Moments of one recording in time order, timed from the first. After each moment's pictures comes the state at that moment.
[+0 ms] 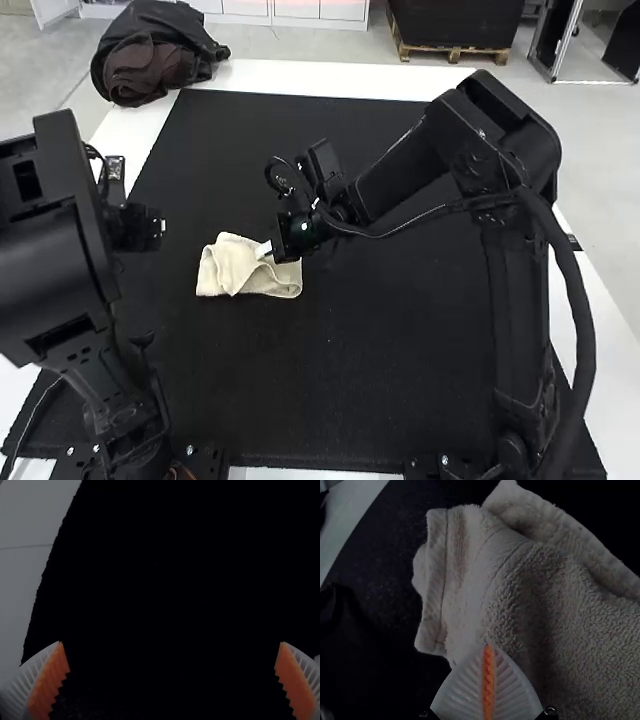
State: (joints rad) left arm 0.61 1.25 0.49 0.05 0.36 0.31; right arm 0.82 2.01 1.12 0.18 -0.47 0.33
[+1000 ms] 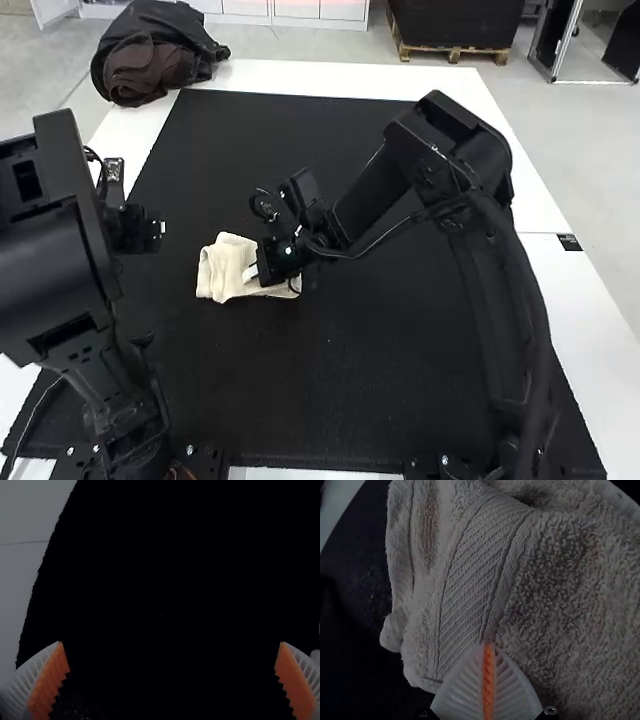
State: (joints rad) left arm 0.62 1.25 0.49 0.03 0.39 0.32; right arm 0.88 2.19 1.19 0.28 -0.47 0.36
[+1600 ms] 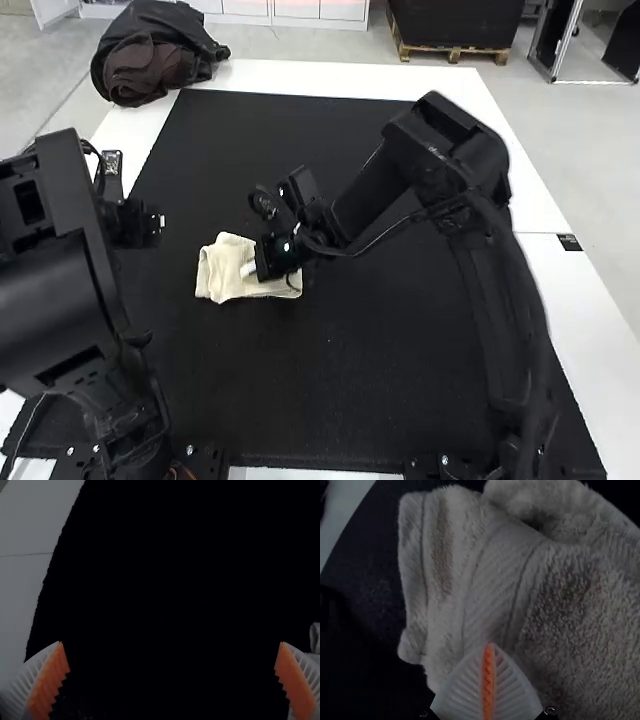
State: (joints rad) left arm 0.62 1.17 0.50 -0.03 0.39 0.32; right arm 0.87 2.15 1.20 0.27 -0.47 0.37
